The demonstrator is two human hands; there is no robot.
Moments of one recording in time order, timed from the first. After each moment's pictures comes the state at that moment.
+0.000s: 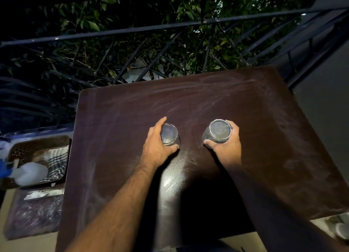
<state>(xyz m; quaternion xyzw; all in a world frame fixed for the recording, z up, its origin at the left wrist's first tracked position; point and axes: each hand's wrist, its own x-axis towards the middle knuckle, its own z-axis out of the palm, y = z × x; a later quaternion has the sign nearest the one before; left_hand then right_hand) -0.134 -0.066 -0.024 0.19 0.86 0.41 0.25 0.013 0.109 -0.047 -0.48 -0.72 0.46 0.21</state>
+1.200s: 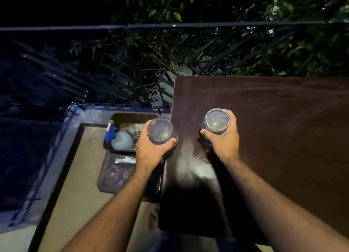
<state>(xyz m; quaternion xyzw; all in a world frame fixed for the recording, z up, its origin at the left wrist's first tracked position) -0.251 -0.370 -0.010 0.03 0.86 0.51 0.08 -0.178 -0.155 -0.027 -0.33 -0.76 0.53 0.21</state>
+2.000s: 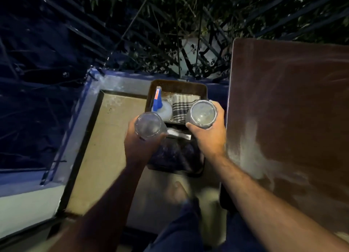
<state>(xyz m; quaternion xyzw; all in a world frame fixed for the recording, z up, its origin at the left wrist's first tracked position) -0.289 -0.595 -0.063 -0.03 0.87 0.49 0.04 -0.245 -0.398 -0.056 -0.30 -0.75 0.57 0.16</state>
